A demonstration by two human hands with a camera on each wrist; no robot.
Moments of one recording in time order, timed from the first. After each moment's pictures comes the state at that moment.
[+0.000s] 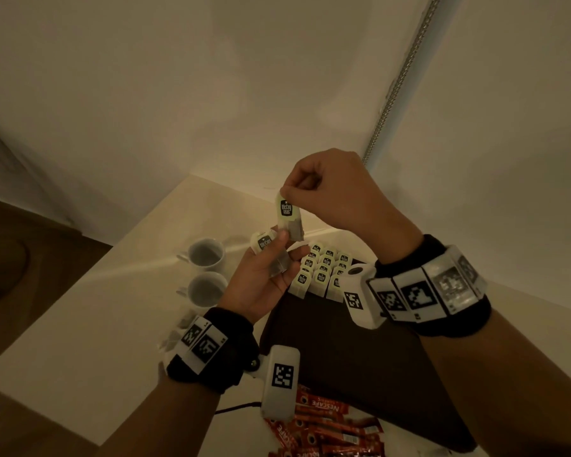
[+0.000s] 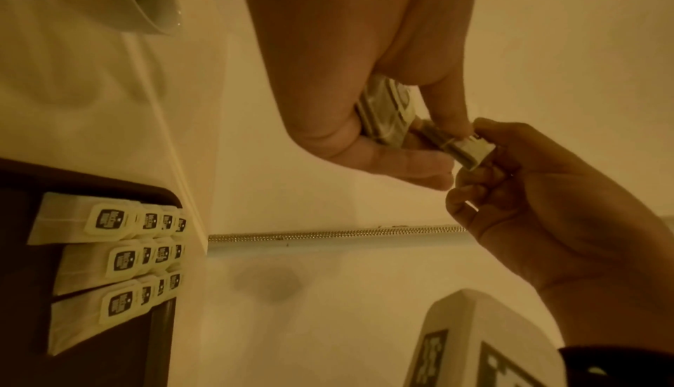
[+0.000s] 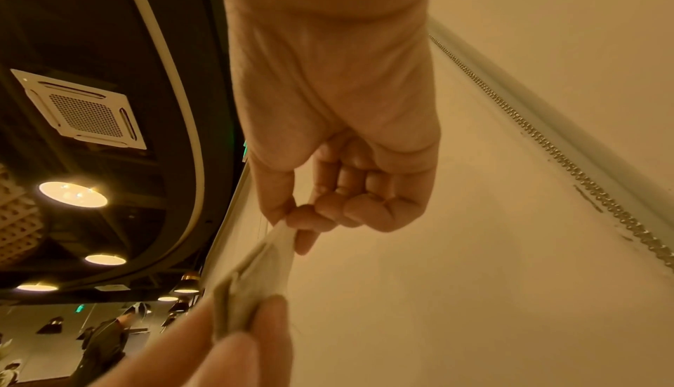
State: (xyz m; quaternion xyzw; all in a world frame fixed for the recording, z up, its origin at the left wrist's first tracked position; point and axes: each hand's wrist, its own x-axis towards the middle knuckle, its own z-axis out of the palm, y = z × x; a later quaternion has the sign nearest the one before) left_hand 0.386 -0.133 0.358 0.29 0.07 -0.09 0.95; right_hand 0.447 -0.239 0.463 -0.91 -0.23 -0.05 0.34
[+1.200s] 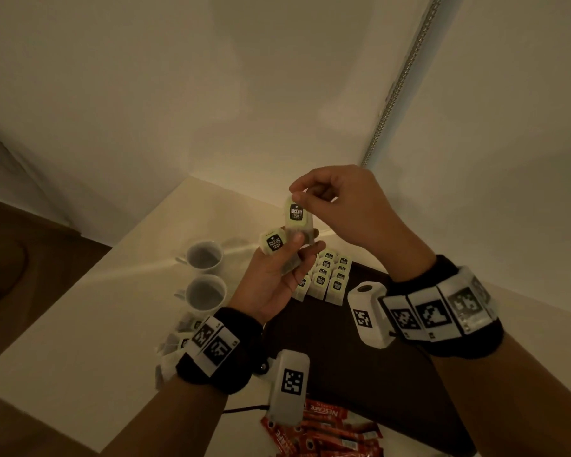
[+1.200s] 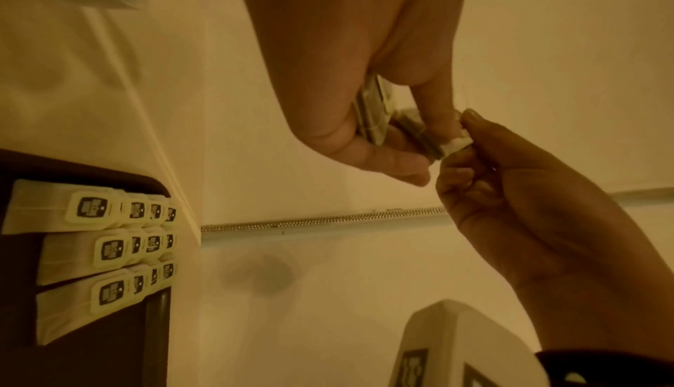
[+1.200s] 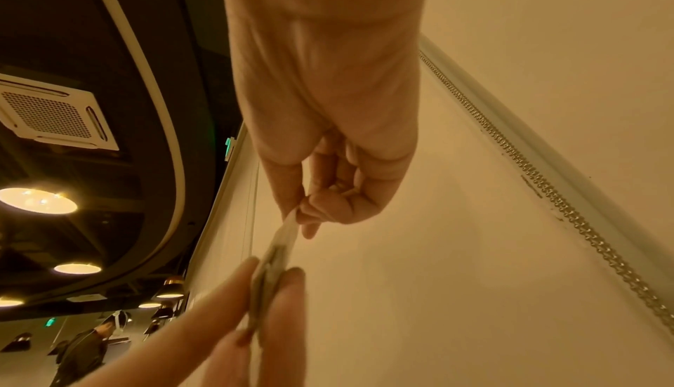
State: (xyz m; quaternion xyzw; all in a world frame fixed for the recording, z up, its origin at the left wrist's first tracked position) left_hand 0.395 -0.146 0.355 0.30 0.04 -0.09 0.95; right_hand 0.447 -0.257 0.445 -0.89 -0.23 -0.07 0.39
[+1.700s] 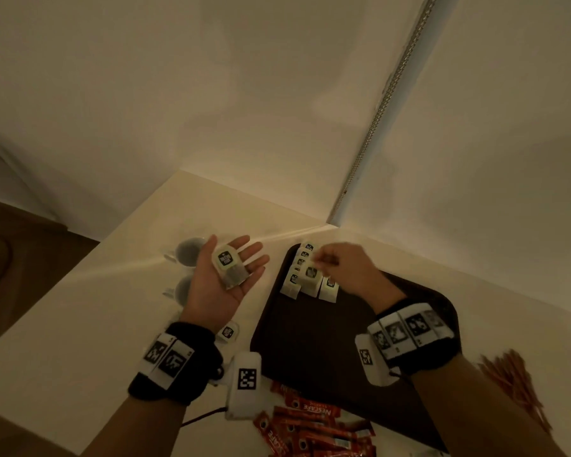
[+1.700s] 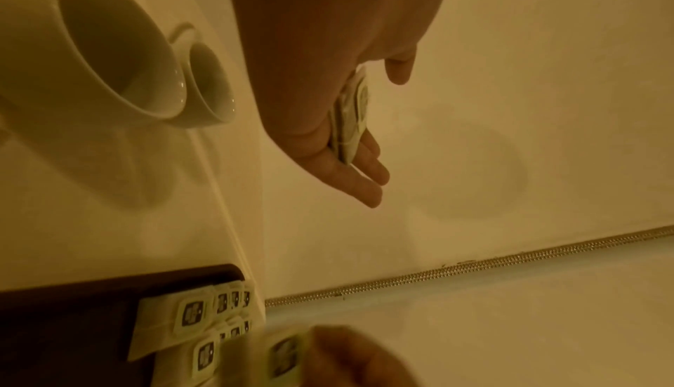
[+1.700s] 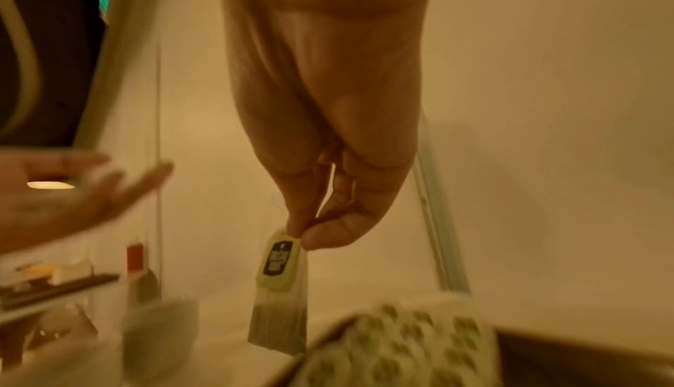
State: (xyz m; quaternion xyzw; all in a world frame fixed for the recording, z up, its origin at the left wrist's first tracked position) left_hand 0.402 -0.095 0.310 0.31 0.20 -0.08 0.93; right_hand 0.456 -0.309 0.328 -0.93 -0.09 0.13 0.32
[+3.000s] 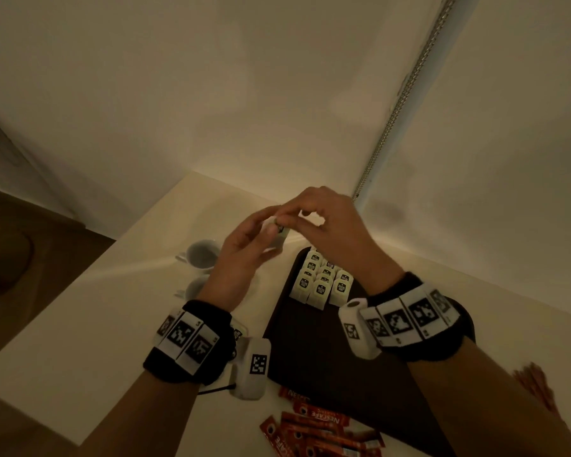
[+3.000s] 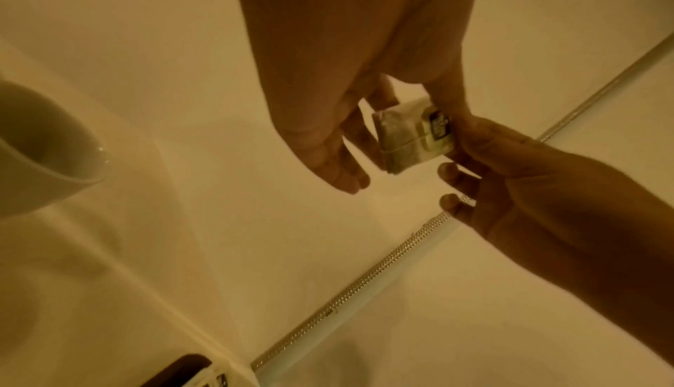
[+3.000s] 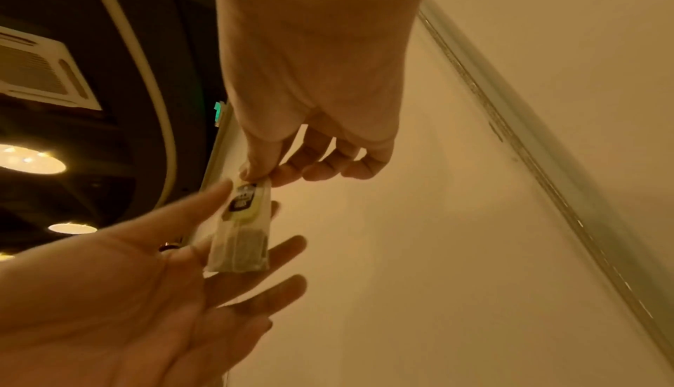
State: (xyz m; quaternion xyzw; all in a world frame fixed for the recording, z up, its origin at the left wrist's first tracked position) left_hand 0.418 -0.104 0.335 0.57 -0.01 0.00 0.82; right_hand 0.464 -0.250 0.394 -0.84 -0.34 -0.11 0.40
